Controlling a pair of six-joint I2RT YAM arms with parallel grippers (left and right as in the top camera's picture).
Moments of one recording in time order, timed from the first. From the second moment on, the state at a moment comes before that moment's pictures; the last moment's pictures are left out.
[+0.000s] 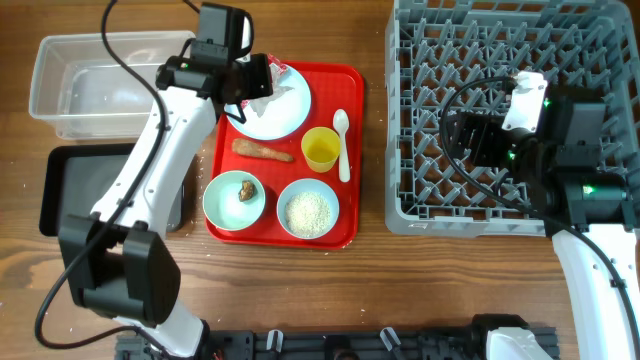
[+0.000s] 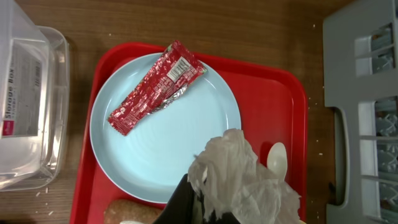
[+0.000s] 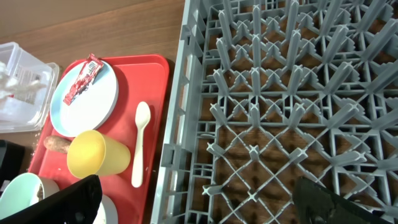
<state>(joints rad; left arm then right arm) -0.23 1.79 1.56 -0.72 0.05 -0.33 -0.02 1.15 1.10 -0.74 -0.26 0.15</state>
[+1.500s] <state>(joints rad) -0.15 1.97 1.59 -0.44 -0.01 0.17 -0.02 1.15 1.10 -0.75 -0.26 0.16</state>
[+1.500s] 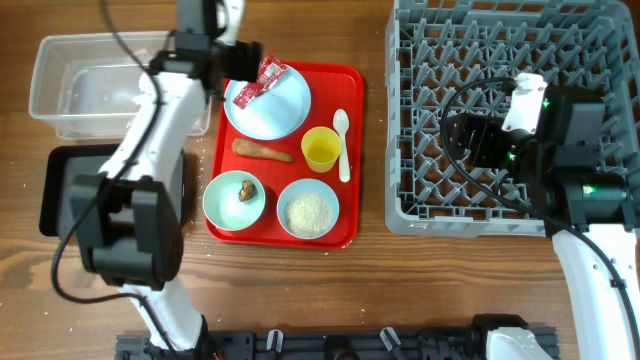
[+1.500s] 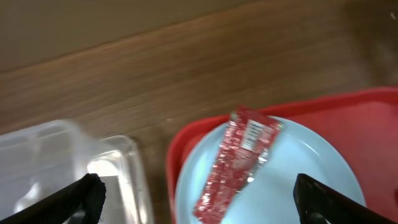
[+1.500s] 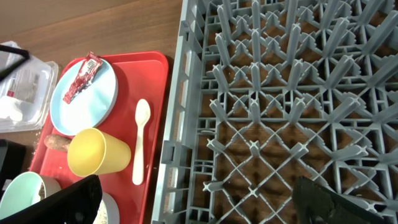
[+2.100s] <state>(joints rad) -0.20 2.22 1.59 -0.37 0.02 0.23 -0.02 1.21 1.10 -0.75 -0.26 0.18</state>
